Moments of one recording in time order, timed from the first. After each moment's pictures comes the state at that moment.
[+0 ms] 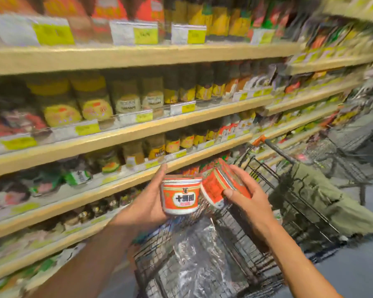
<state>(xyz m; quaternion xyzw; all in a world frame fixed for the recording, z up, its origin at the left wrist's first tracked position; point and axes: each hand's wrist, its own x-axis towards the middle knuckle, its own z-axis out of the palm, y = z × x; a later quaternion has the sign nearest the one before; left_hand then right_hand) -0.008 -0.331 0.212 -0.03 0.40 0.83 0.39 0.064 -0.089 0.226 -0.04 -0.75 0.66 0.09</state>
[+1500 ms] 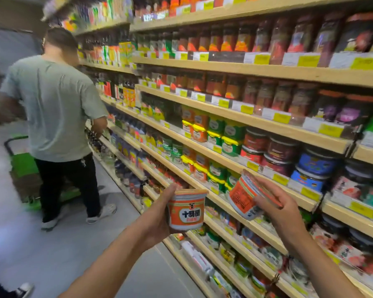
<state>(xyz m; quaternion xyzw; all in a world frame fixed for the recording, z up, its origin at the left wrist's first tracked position) 0.486 -0.926 0.320 -0.32 0.48 0.77 -0.26 0.223 -0.794 0.324 0.45 -0.57 0.64 -0.25</state>
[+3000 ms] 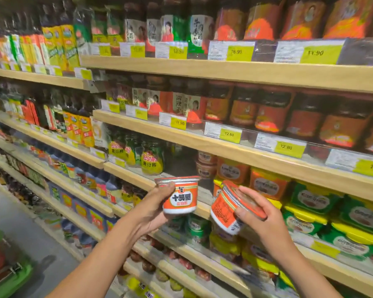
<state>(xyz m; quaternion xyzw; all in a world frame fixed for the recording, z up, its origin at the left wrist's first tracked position) 0.362 -1.582 0.316 -0.14 0.44 0.86 -0.21 0.207 -1.359 0.317 0.38 -0.63 0.66 -0.14</state>
